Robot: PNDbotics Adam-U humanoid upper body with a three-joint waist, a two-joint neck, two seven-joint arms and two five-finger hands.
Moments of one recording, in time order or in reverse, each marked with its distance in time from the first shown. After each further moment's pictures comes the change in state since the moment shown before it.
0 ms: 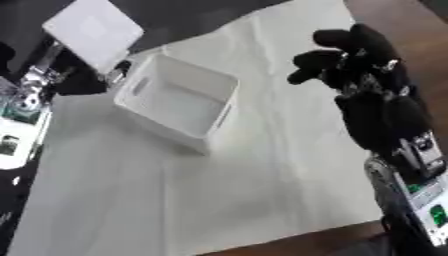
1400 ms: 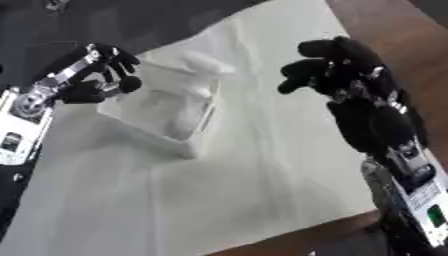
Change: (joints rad) left arm -0.010 0.052 -0.059 0.042 -0.108 -0.225 -0.262; right arm 0.001 -0.008 0.012 0.000 -0.009 0.012 0.031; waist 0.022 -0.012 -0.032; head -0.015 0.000
